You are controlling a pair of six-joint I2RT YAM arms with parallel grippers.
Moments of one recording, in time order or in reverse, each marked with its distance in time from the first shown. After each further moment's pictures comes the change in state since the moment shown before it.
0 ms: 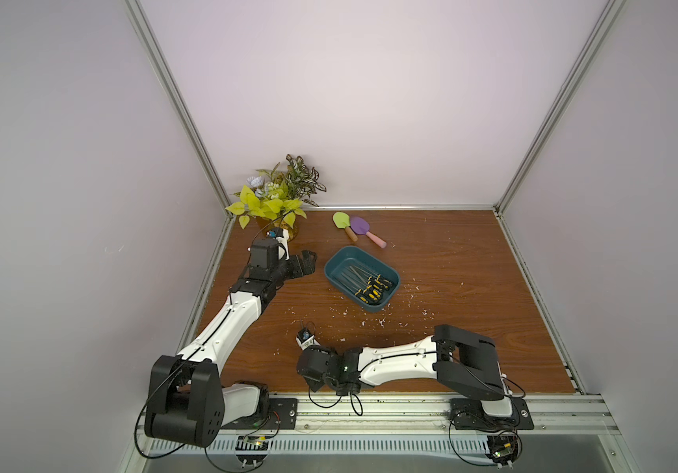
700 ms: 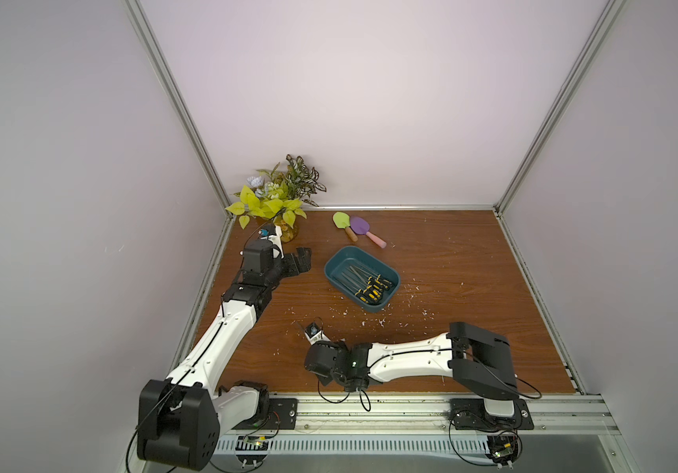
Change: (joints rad) left arm 0.000 -0.129 -0.015 0.005 -0.084 0.000; right arm -0.035 -0.134 -0.074 -0.065 0.074 -0.084
